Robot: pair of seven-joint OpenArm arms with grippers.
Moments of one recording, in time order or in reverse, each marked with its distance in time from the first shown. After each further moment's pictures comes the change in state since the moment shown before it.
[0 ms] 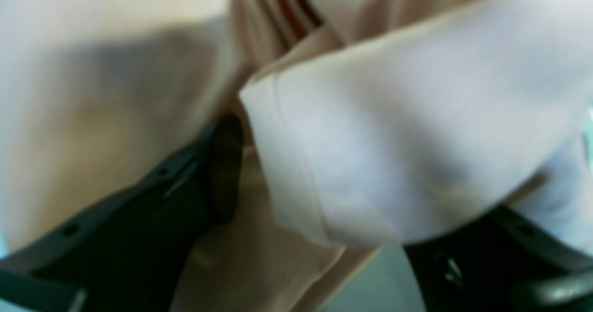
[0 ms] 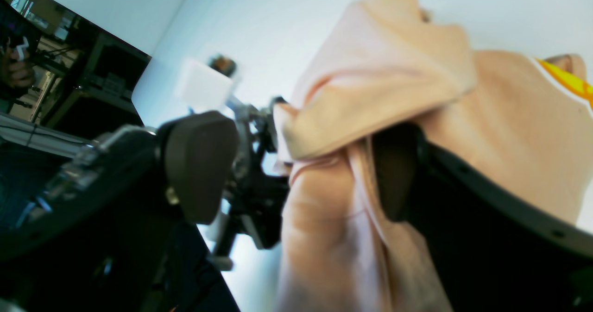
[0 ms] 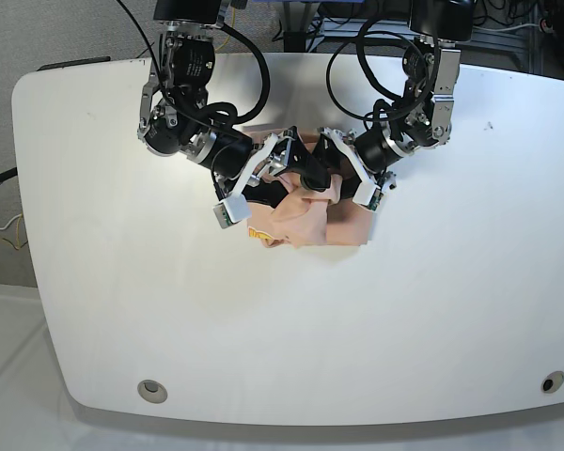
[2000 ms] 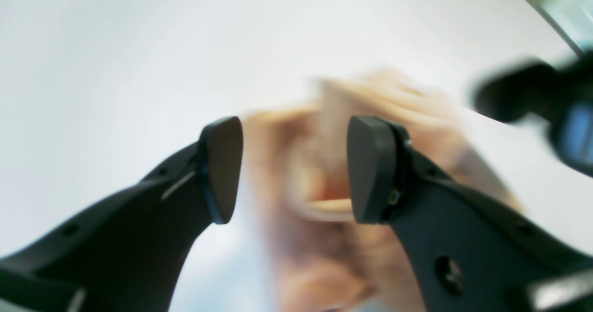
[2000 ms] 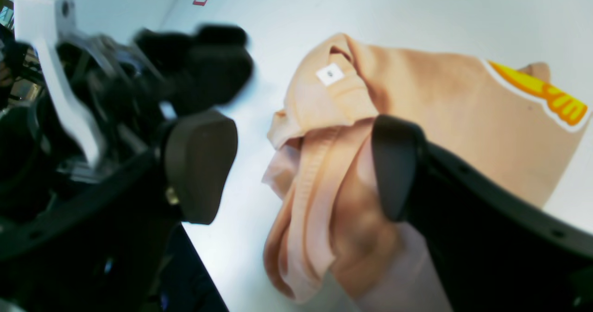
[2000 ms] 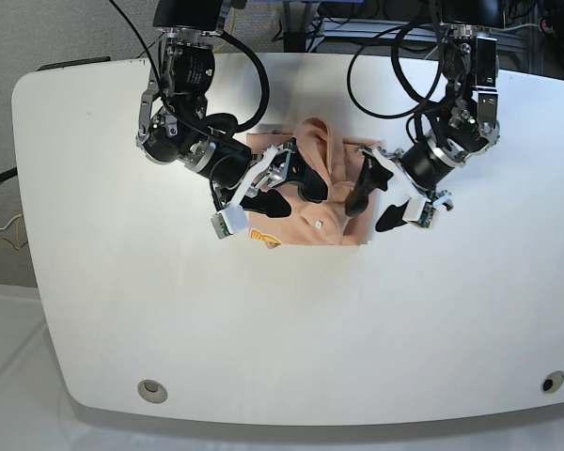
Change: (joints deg) left arm 3.4 -5.8 -6.0 17.6 0.0 7.2 4.3; right arm 2.0 0.5 0.0 0.0 -1.8 -3.2 0.2
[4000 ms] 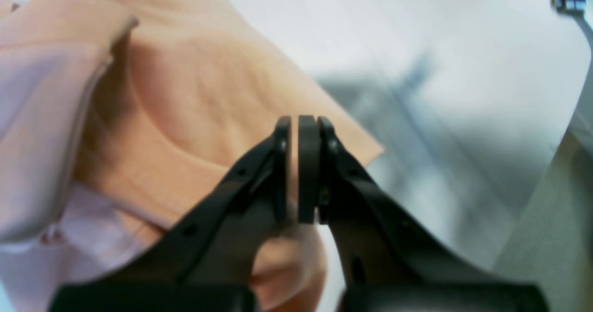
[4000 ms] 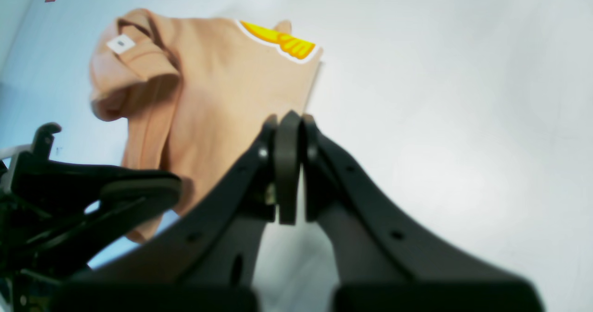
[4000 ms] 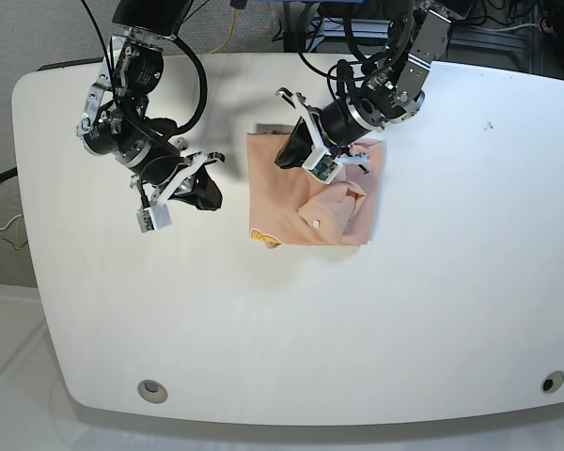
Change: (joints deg) left arm 3.4 1.1 23.5 1.2 10.5 10.2 -0.6; right arm -0.2 7.7 12.2 0.1 -6.0 -0.6 0.0
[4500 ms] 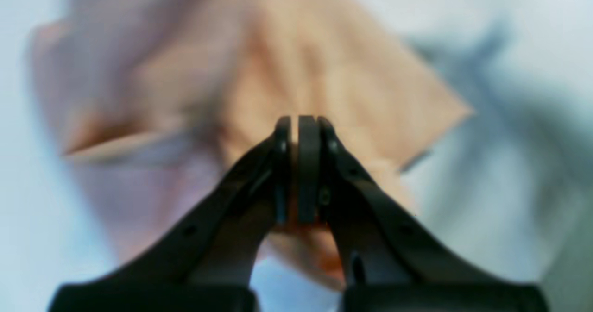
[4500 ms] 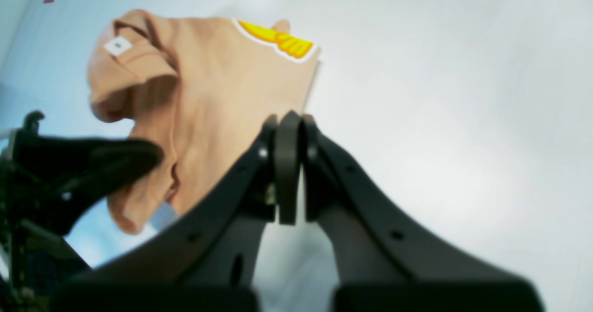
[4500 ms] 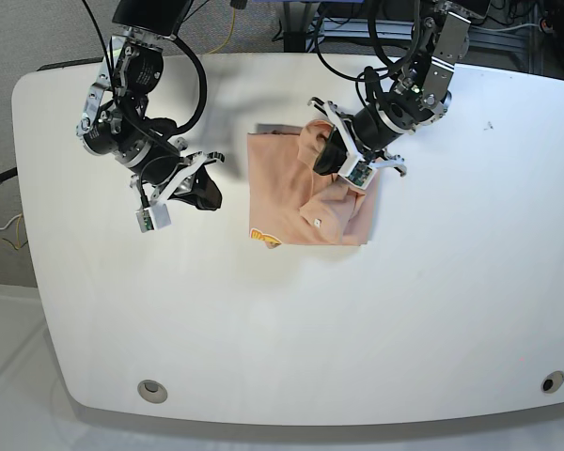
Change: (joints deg) left arm 1.2 -3.0 -6.8 0.0 0.0 -0.2 0.2; right arm 0.0 0.0 0.0 0.0 0.0 0.0 0.0
